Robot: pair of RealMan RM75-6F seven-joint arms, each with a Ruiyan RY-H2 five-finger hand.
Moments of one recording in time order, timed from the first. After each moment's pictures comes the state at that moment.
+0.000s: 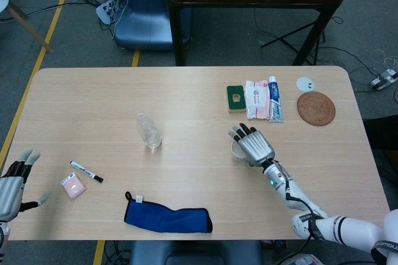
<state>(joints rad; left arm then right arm) -0.10 -1.10 -0.05 -1.63 1.41 1.43 0.10 0.70 -1.51 0.14 -1.44 -1.15 0.87 -0.56</state>
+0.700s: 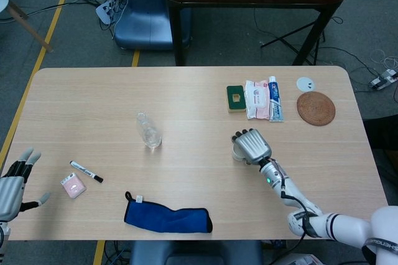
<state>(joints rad) -0.10 -1.09 -0.05 -1.64 1.41 1.42 0.10 0.73 -1.57 0.12 -1.35 -1.17 0.89 -0.52</state>
